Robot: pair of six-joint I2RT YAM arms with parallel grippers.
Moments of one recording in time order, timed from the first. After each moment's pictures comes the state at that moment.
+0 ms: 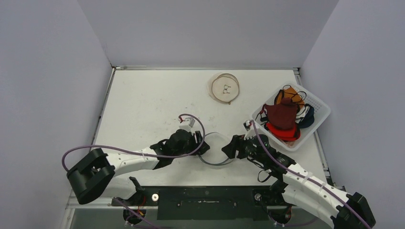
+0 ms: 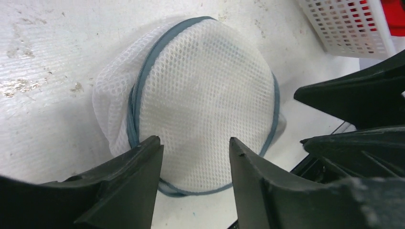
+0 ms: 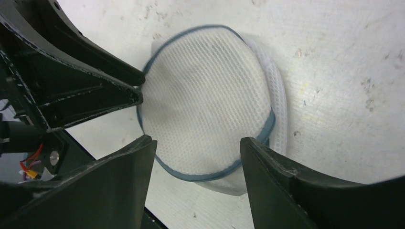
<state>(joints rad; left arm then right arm) -0.92 1.35 0.51 0.27 -0.08 -0.87 0.69 0.79 0.29 -0.01 -0.10 0.58</state>
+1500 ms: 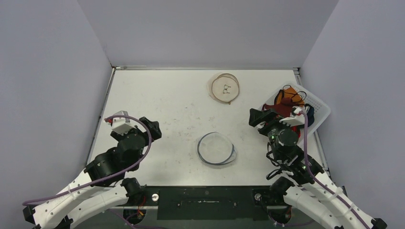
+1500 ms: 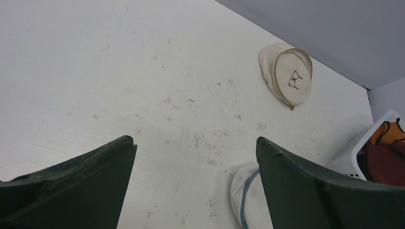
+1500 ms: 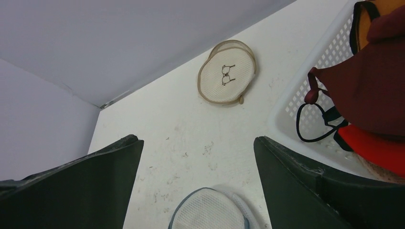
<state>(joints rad) -0.95 0.58 0.83 -0.73 -0.95 -0.91 0.70 0.57 0.67 -0.25 0.61 0.71</state>
